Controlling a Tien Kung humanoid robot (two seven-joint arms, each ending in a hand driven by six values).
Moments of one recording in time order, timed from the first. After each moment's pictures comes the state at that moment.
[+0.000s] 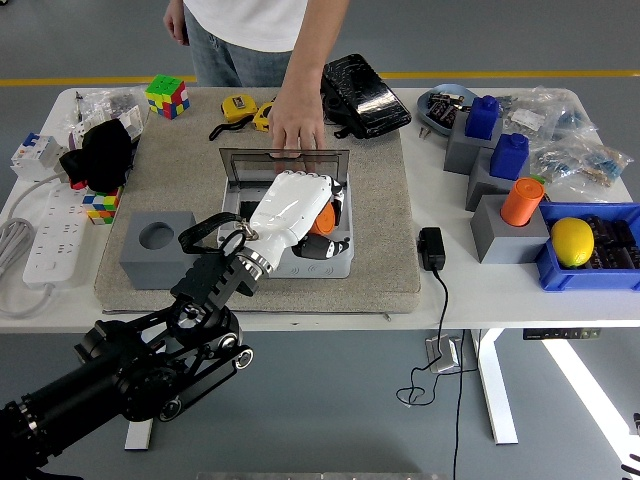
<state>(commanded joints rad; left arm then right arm) -0.57 0.05 -0.63 -1.13 2.14 0.45 0.21 0.22 -0.13 1.57 0.18 -1.13 -0.21 -0.14</state>
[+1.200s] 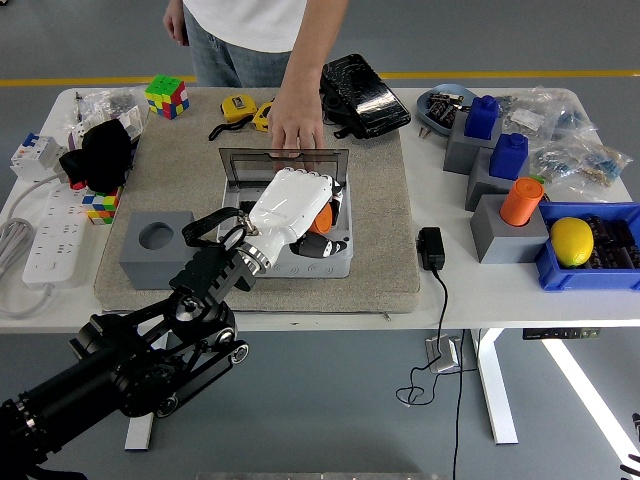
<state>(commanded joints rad) -0.57 0.05 -0.67 -1.14 2.24 0.37 0.21 0.22 -0.13 1.57 0.18 -1.12 -0.20 -0.14</state>
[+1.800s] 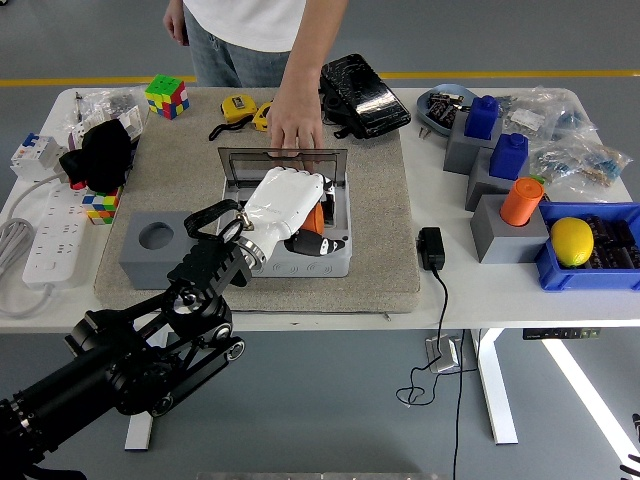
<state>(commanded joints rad) -0.57 0.06 -0.70 -1.20 2.27 0.27 0.31 0.22 -0.13 1.57 0.18 -1.12 -0.20 -0.14</state>
